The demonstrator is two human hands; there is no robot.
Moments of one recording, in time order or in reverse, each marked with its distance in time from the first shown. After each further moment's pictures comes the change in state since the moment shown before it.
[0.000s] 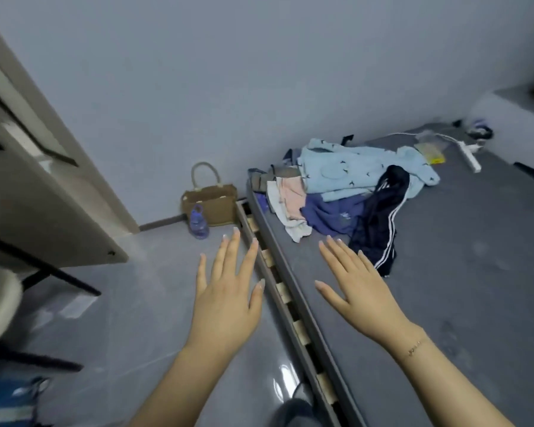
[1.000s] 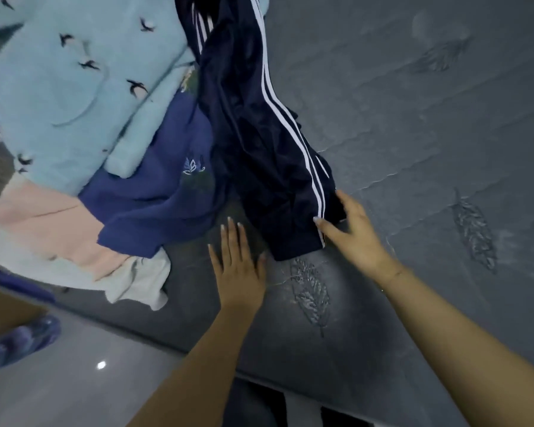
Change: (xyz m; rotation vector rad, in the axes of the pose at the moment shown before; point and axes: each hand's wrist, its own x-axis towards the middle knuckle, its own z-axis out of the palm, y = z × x) left_hand 0.355 0.108 0.594 0.127 -0.561 0.487; right_hand 0.159 0.411 0.347 0.990 0.310 1.212
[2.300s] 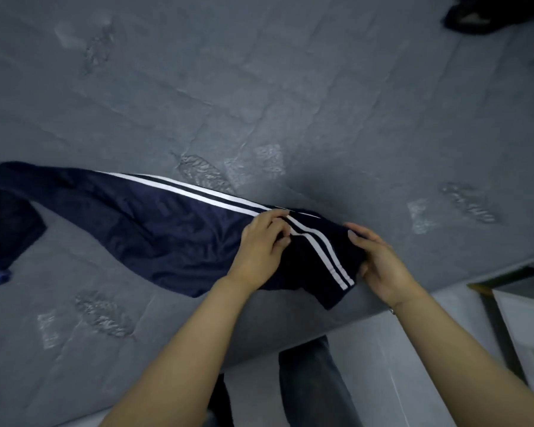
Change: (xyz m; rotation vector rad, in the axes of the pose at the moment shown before) left_hand -0.153 0.401 0.074 -0.314 -0.431 0.932; right_hand -0.280 0.324 -0.254 1.393 0.524 0.556
